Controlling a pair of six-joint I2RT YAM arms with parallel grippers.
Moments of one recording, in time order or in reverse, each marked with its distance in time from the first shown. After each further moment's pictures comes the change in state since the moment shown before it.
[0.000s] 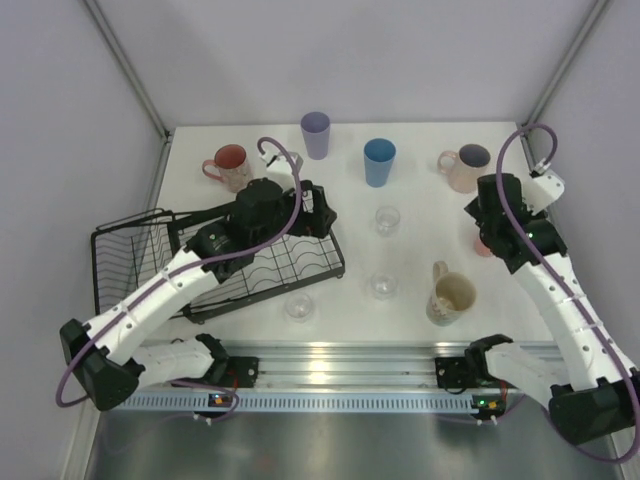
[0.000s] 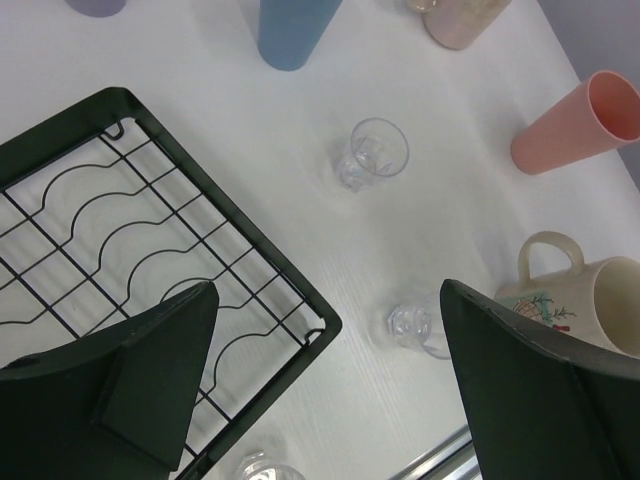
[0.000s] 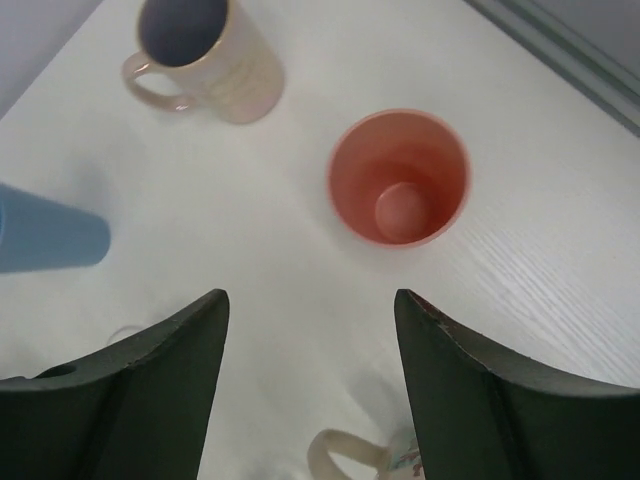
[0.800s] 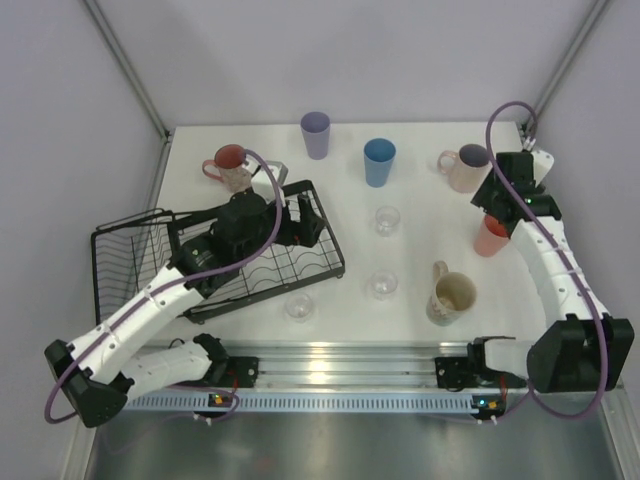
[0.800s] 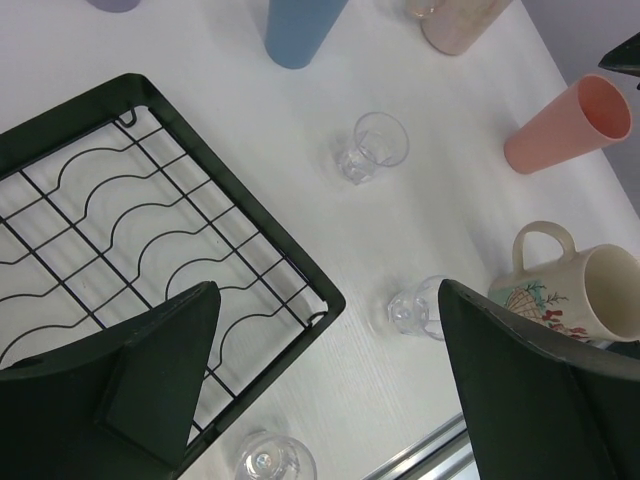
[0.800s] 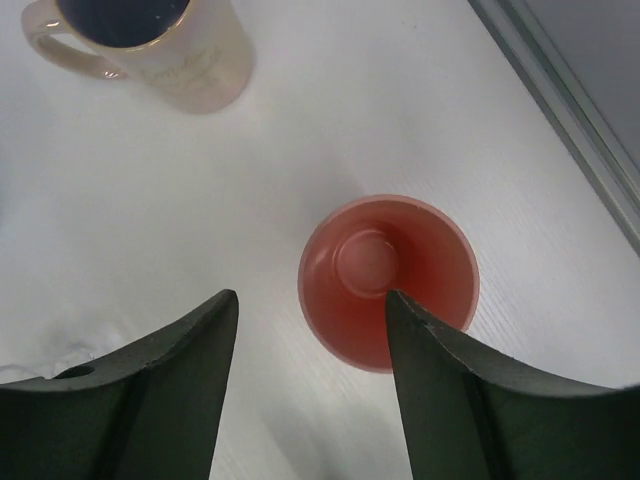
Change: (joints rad) left arm 0.000 -0.131 -0.085 -0.021 -0.012 -0.008; right arm -0.288 0.240 0.024 0.167 -0.305 -0.370
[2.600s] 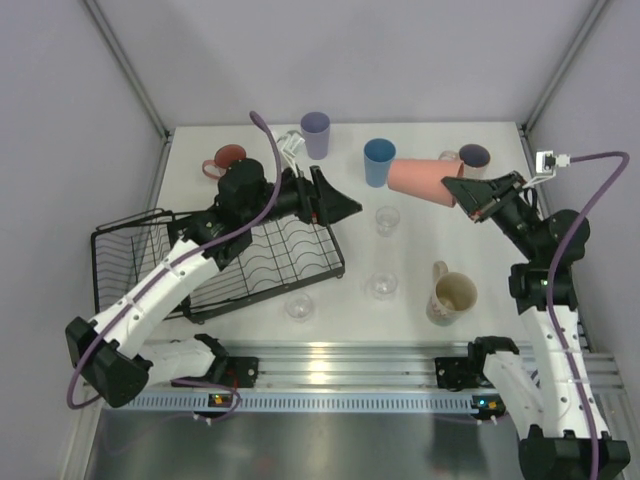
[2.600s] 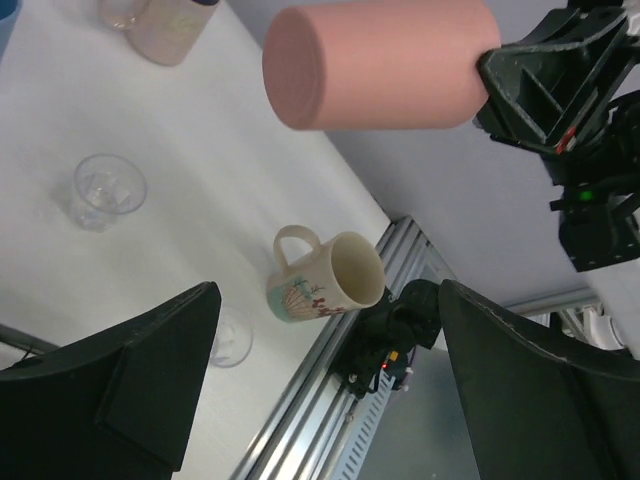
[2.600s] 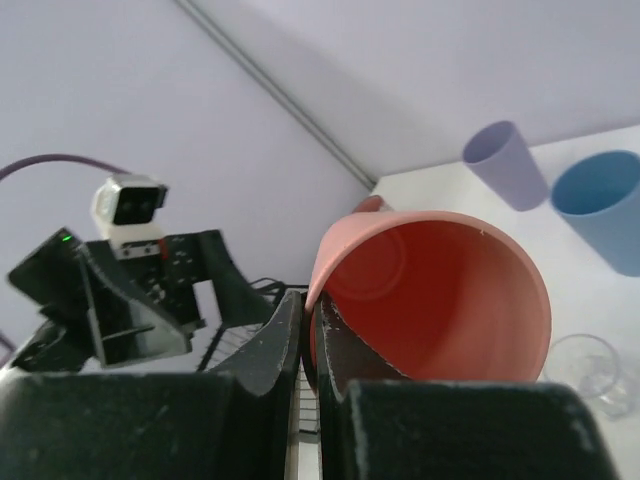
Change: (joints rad) left arm 0.110 0.165 0.113 0.260 0.602 -0.226; right arm -0.072 -0.501 -0.308 0.802 -1.021 0.408
